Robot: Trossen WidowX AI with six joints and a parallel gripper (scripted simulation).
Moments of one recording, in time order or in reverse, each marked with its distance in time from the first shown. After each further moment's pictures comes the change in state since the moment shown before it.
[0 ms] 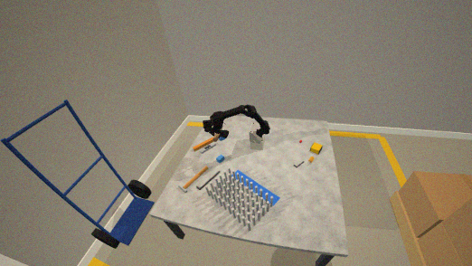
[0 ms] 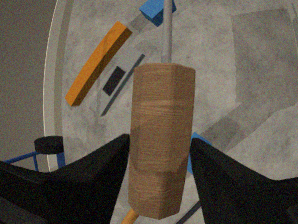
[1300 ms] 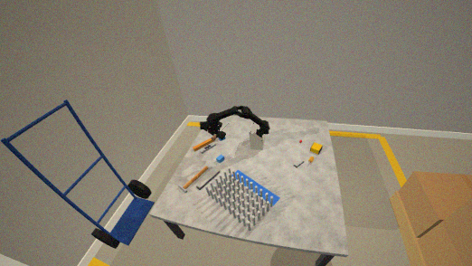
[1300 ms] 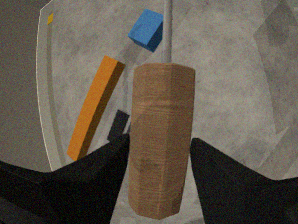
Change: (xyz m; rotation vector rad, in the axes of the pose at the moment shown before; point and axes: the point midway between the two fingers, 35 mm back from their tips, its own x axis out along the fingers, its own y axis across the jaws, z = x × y) arm 0.060 0.026 0.037 0.225 -0.104 -0.062
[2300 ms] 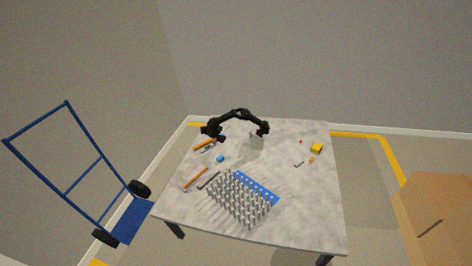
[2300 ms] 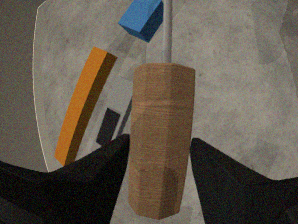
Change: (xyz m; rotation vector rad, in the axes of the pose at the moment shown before) arm 0.035 -0.009 -0.014 -0.001 0.001 0.000
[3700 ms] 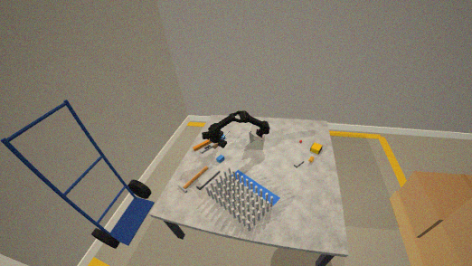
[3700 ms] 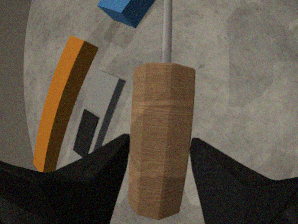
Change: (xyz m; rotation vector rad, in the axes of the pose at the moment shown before) arm 0.049 -0.016 -0.014 -0.001 0.001 -0.001
